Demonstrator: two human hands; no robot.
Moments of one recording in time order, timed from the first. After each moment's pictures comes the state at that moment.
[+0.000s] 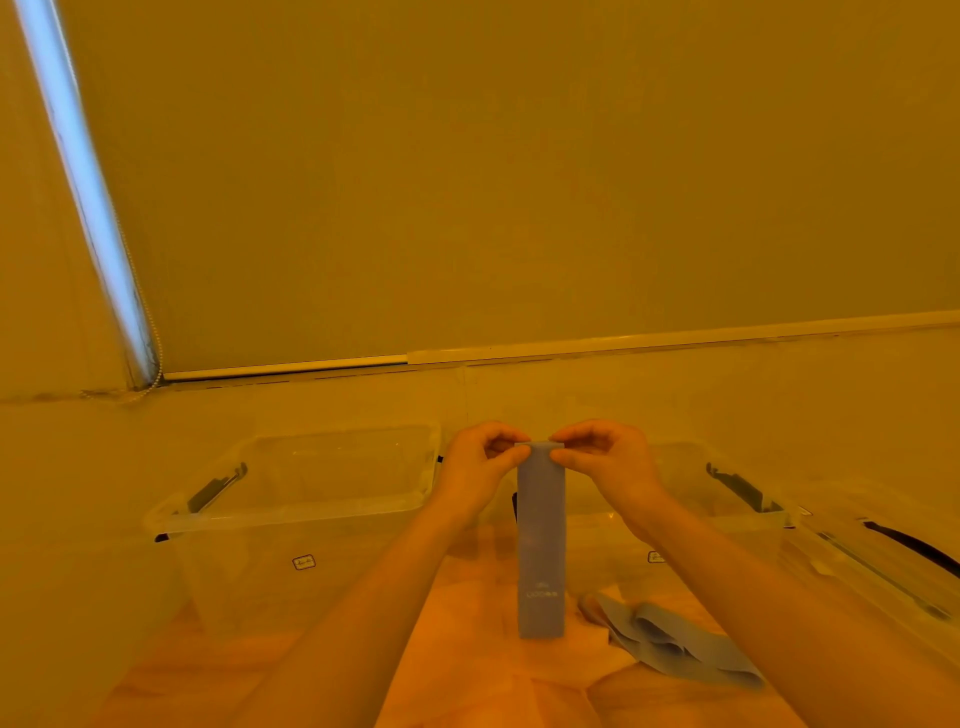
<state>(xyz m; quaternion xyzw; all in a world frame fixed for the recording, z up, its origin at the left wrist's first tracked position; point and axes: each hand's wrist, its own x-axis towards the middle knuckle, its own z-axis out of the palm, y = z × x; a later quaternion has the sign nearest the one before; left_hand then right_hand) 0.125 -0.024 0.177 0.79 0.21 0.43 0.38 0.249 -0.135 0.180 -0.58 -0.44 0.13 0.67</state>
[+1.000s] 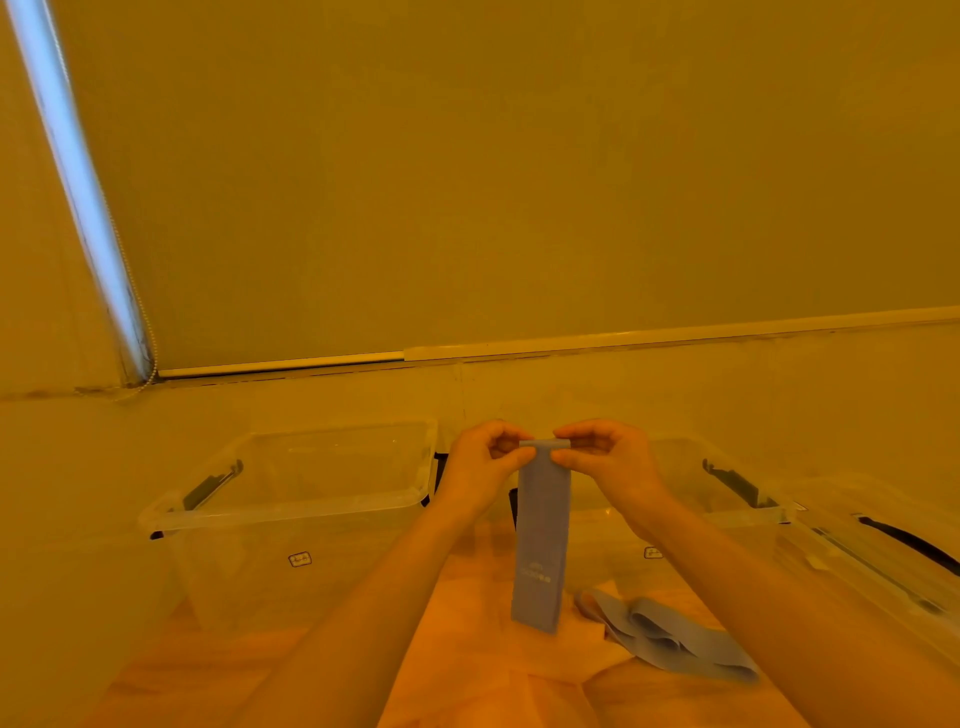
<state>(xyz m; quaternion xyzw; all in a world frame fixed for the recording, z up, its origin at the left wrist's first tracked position) 0.131 -0.028 0.172 0.80 0.20 0.42 0.38 0.252 -0.139 0.176 -0.58 -0.44 0.14 0.67</state>
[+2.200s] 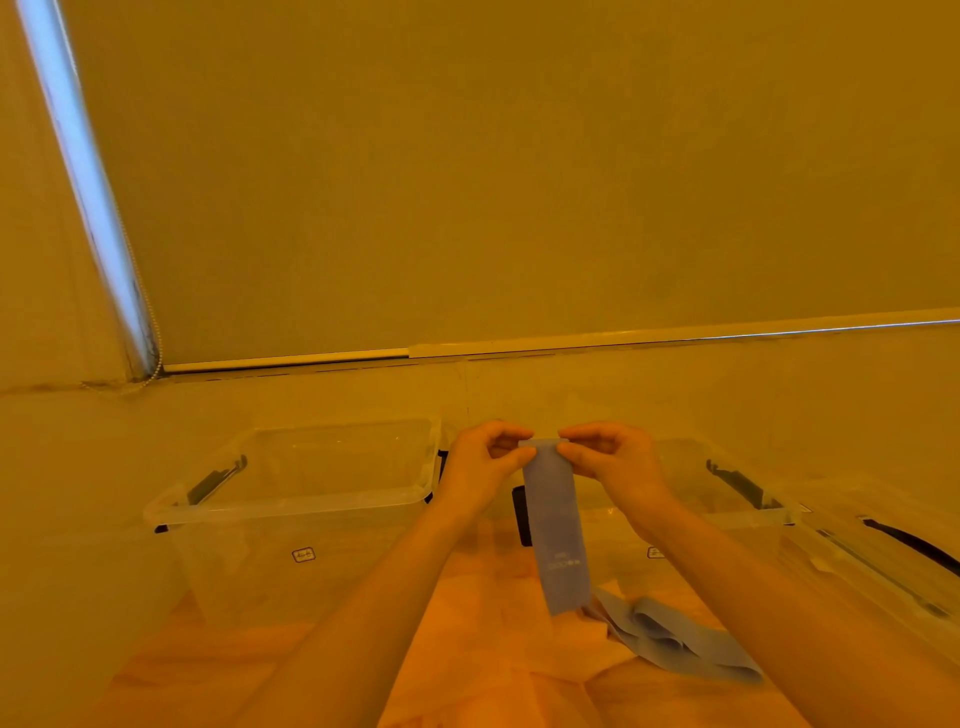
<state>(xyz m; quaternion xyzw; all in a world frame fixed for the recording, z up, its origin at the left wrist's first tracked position) 0.126 -0.025 0.169 0.78 0.21 0.43 0.40 0.251 -0.135 0.171 -0.55 -0.42 0.17 0.70</state>
